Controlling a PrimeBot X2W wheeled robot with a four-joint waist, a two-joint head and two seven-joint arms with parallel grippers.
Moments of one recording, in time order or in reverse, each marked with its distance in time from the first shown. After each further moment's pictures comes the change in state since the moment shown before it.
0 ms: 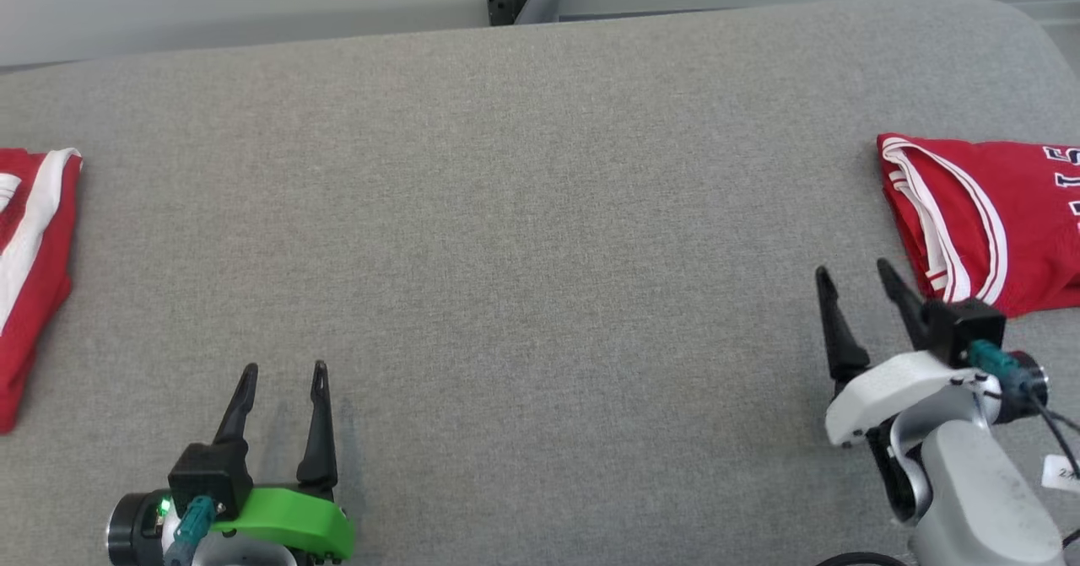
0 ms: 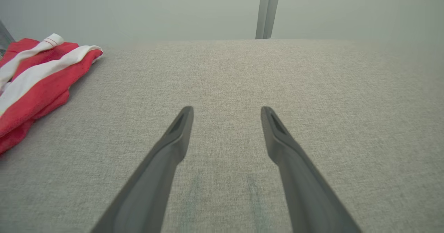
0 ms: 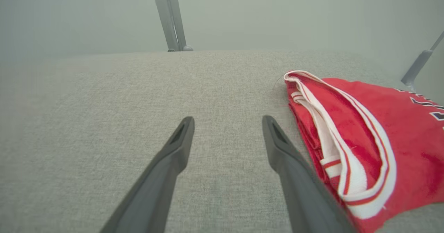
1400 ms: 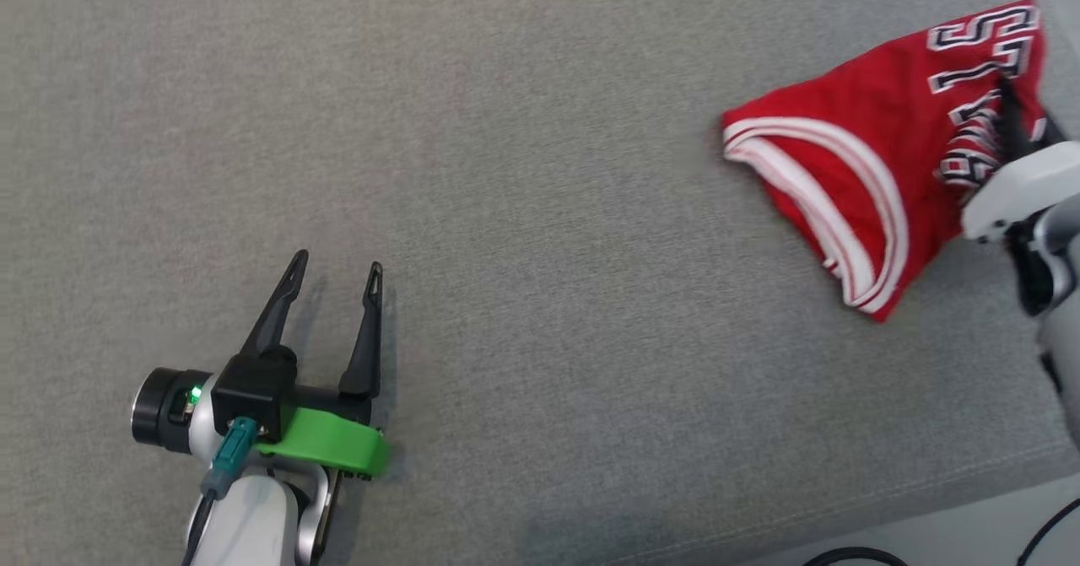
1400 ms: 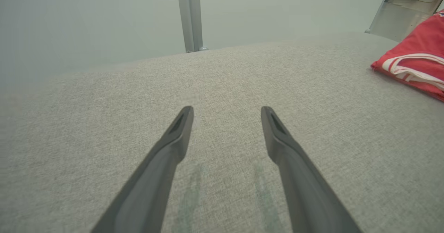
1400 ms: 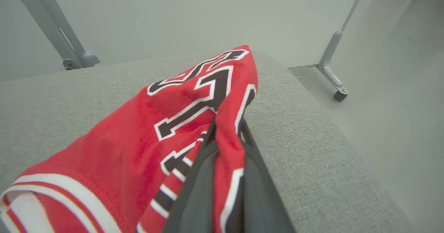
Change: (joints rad) left arm -0.136 0.017 -0.108 -0.082 0.071 -0.033 0.000; right arm -0.472 -0.207 0.054 0.427 0.211 0.001 0.000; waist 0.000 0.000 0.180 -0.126
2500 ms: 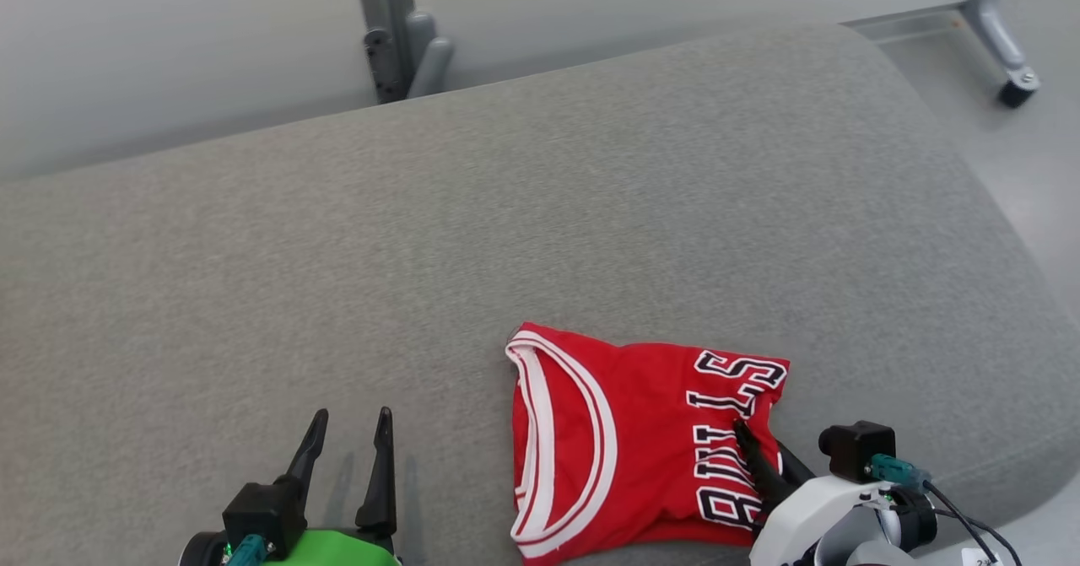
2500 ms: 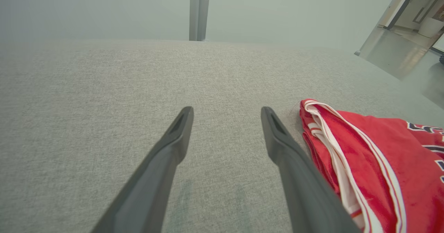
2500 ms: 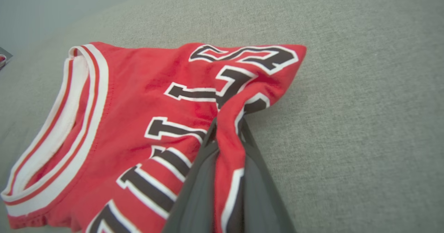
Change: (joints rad) left arm 0.223 -0.019 -0.037 0.073 -0.218 0.046 0.000; right arm 0.621 0.223 0.285 -0.318 0.088 0.000 0.000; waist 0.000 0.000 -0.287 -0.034
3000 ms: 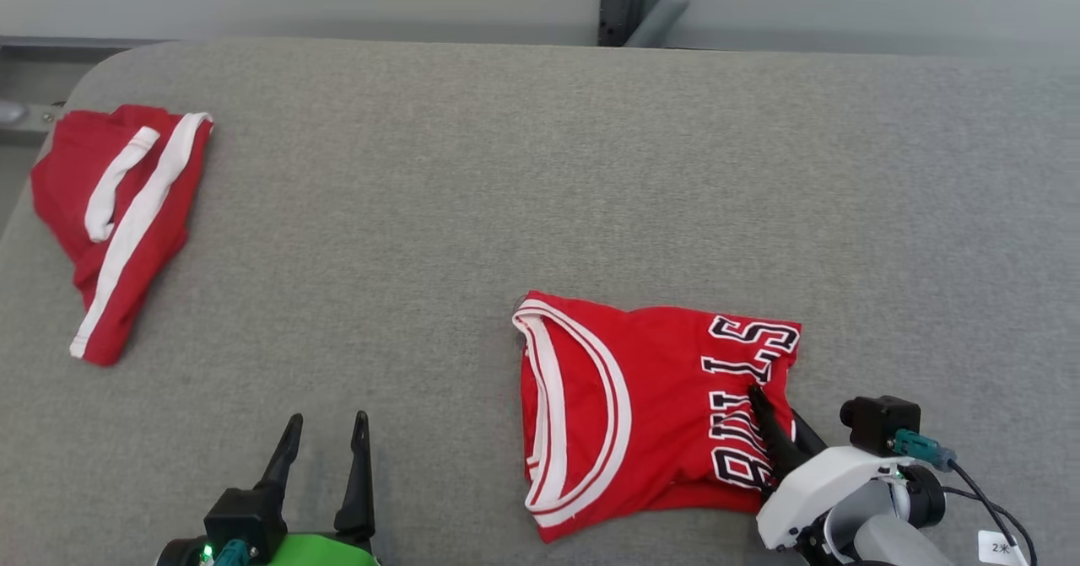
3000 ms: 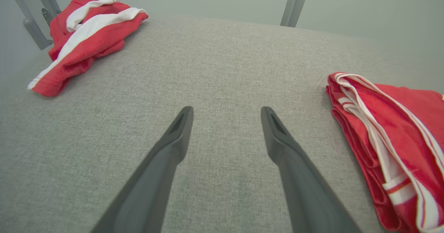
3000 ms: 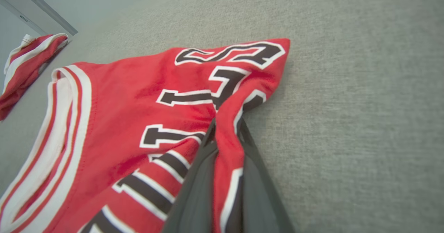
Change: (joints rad) left arm 0.008 0.000 0.056 0.003 0.055 0.005 0.000; right arm -0.032 0.026 -0.067 -0.010 0.035 0.000 0.000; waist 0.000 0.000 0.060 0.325
